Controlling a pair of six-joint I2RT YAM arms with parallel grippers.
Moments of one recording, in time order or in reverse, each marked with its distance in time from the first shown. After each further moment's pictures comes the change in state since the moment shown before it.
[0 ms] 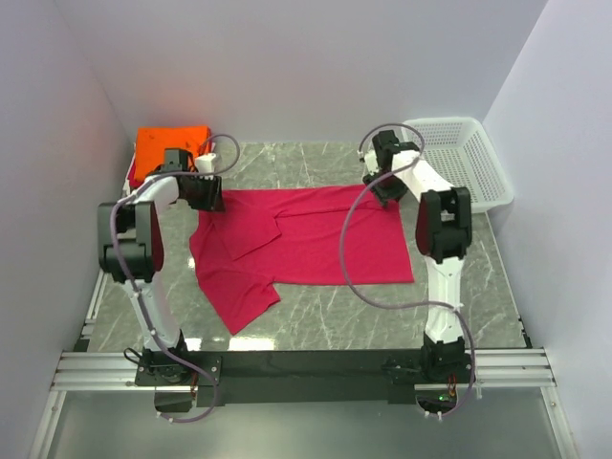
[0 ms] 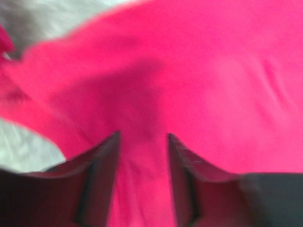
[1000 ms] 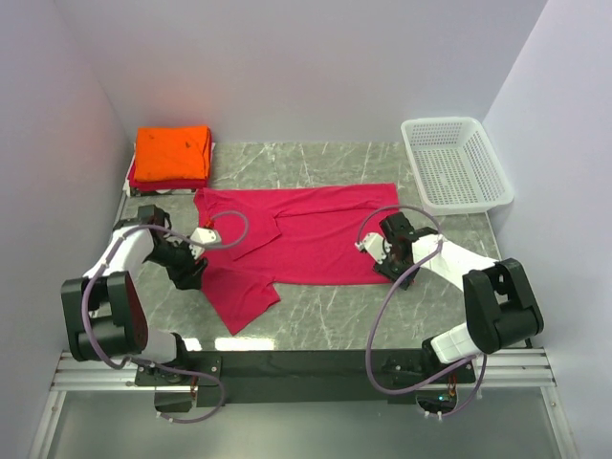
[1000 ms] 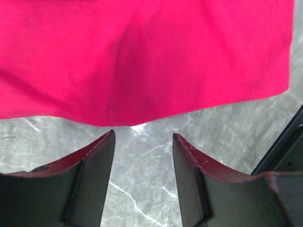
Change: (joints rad) left arm 0.138 -0.592 -0.551 -0.542 0.108 1.008; right arm 0.143 -0.861 -1.220 0.249 -0.059 -0.272
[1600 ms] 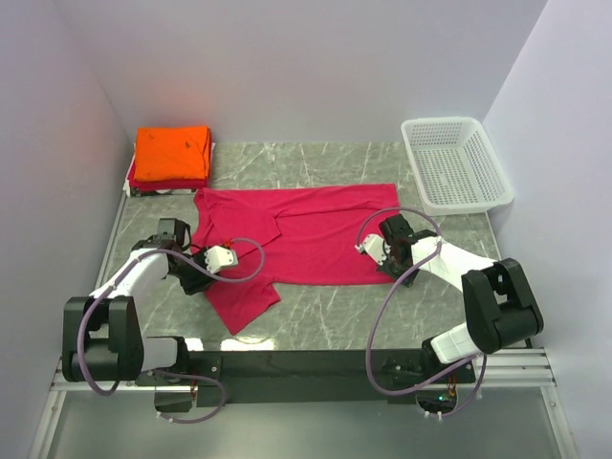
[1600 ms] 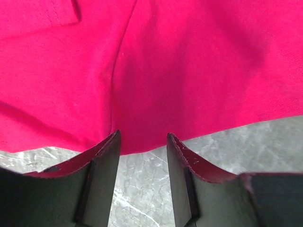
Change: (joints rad) left arm -0.167 -0.142 -0.220 0.290 -0.132 0.023; right arm 0.004 0.002 -0.034 0.048 0.050 -0.022
